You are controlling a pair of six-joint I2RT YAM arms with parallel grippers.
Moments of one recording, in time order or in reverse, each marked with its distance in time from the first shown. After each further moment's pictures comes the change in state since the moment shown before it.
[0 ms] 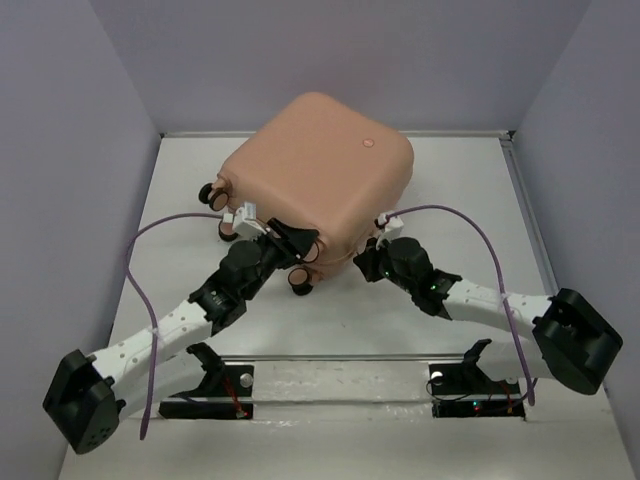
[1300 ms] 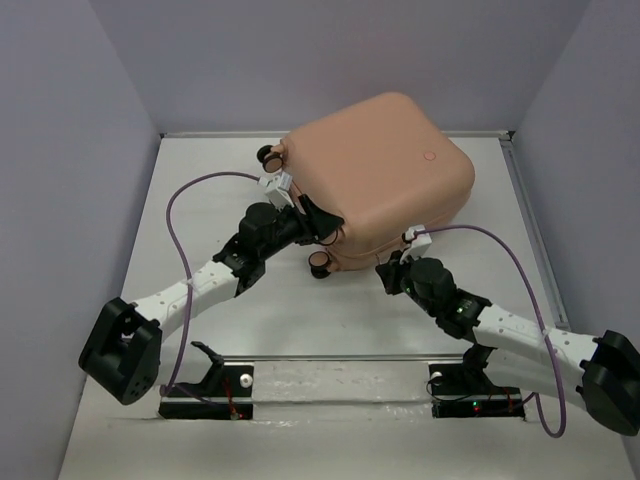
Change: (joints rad) left arm 0.119 0.388 0.253 0.111 0.415 0.183; right arm 0.063 -0.330 -0.183 -0.107 0.211 0.041
